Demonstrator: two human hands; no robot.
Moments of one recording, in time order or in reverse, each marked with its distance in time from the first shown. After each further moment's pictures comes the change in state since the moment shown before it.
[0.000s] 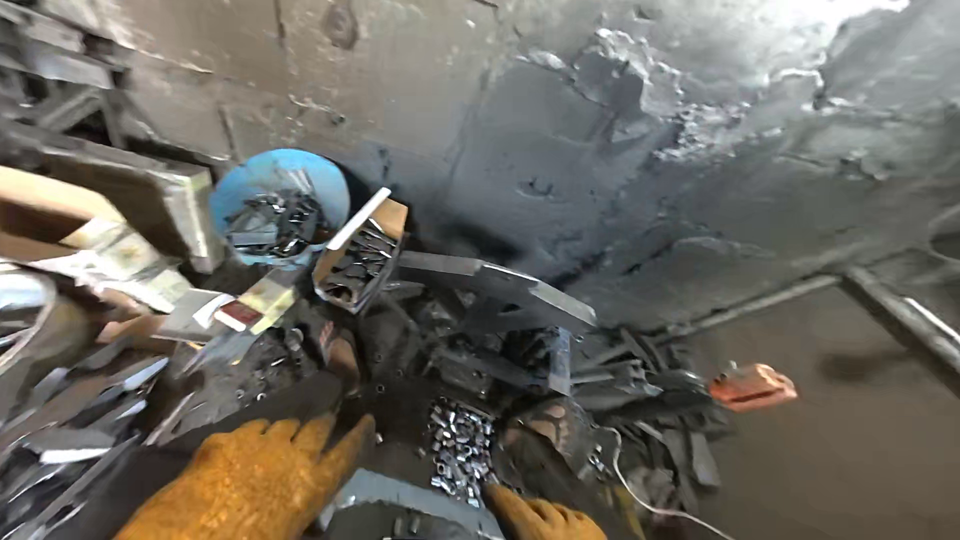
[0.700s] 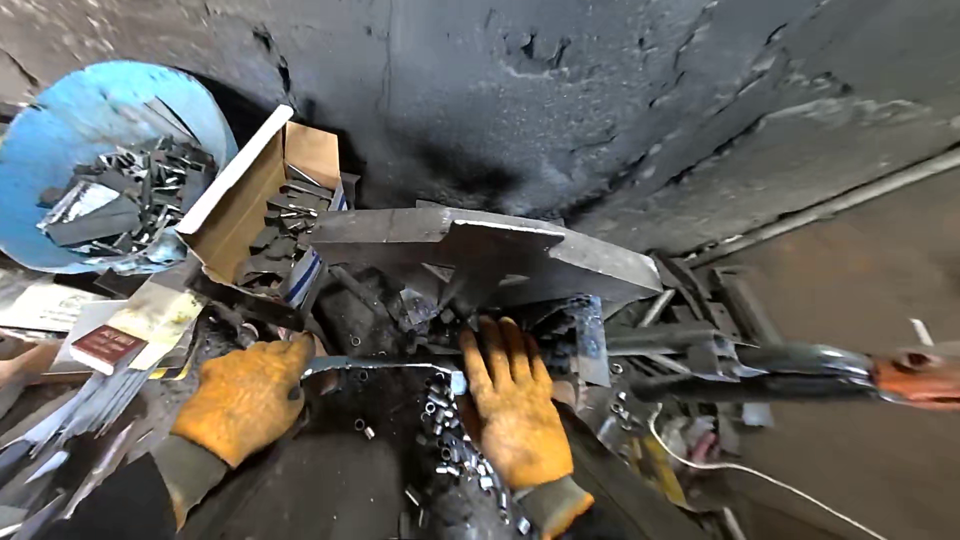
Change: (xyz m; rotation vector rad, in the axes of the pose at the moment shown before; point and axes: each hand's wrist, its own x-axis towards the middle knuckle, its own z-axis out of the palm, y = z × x) left_hand 0.199 -0.080 0.088 0.150 0.092 -0.287; right_hand 0.176 0.095 0.108 -0.278 0.479 0.024
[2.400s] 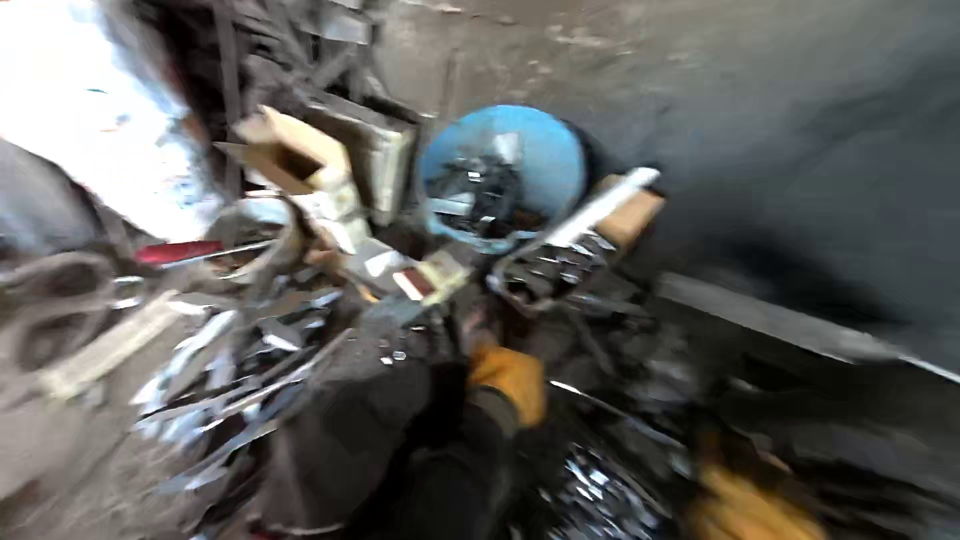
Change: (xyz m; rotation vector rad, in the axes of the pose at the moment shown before) left_hand -0.030 0.026 -0.047 -0.625 -0.332 -0.252; right_hand 0.037 -0.037 -0.046 -0.055 -0.317 0.138
